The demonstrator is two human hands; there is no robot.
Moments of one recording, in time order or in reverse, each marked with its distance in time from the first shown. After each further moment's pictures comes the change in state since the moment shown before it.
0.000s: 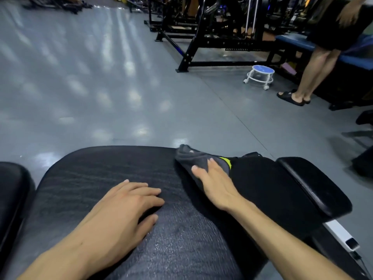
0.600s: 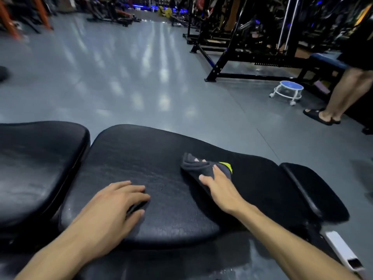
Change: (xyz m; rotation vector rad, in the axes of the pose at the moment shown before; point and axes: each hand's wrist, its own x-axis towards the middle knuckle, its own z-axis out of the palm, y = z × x) left_hand -0.120 0.061 0.008 -0.070 0.119 -0.291; right_hand -0.082 0.001 -0.016 0.108 -0.181 -0.139
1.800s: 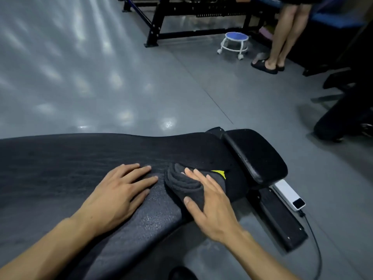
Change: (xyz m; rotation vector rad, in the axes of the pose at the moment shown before) left_hand 0.179 0.130 0.092 0.215 -0.126 0.404; right_hand -0.098 0.123 -0.075 -0.149 0.254 0.110
